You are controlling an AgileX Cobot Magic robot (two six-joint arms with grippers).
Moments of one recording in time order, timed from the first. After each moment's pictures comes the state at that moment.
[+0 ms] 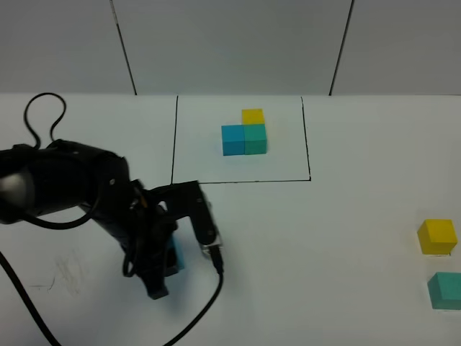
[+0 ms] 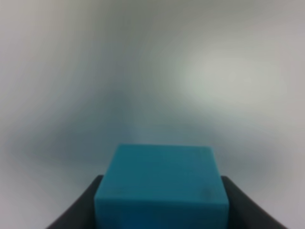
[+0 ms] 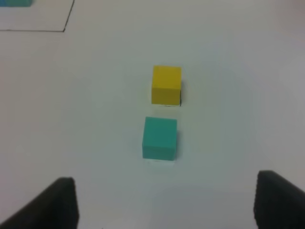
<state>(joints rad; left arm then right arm) -0.53 1.80 -1.02 -0.15 0.56 0.88 0.02 0.05 -0.49 0.01 1.07 -0.03</state>
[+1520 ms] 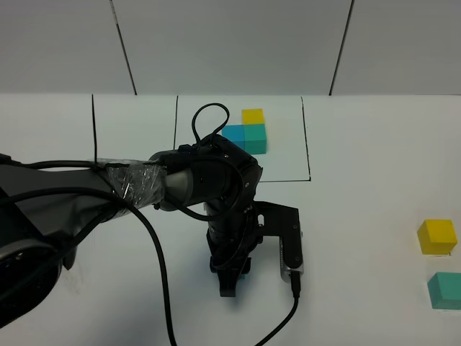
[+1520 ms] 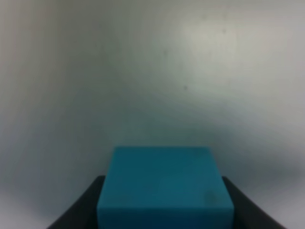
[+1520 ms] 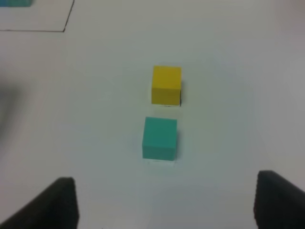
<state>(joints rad) -0.76 2.22 -1.52 0.02 0.85 0.84 0.02 0.05 -0.49 0.01 1.07 -0.03</state>
